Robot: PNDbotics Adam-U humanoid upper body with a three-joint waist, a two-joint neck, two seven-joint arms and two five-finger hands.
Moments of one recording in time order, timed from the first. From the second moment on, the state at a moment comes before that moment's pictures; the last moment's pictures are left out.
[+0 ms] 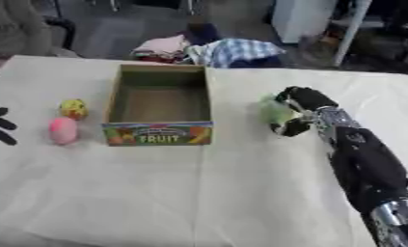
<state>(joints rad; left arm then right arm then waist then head) 0.03 0.40 0.07 -1.86 -0.13 -0.15 -0.17 -0.90 -0.30 -0.06 -0.47 1.39 -0.32 -0.04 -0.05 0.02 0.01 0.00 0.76</state>
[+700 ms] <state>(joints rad) 0.03 0.40 0.07 -1.86 -0.12 -0.15 -0.17 -0.90 -0.30 -0.04 -0.58 1.30 -0.35 -0.16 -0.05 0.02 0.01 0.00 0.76</state>
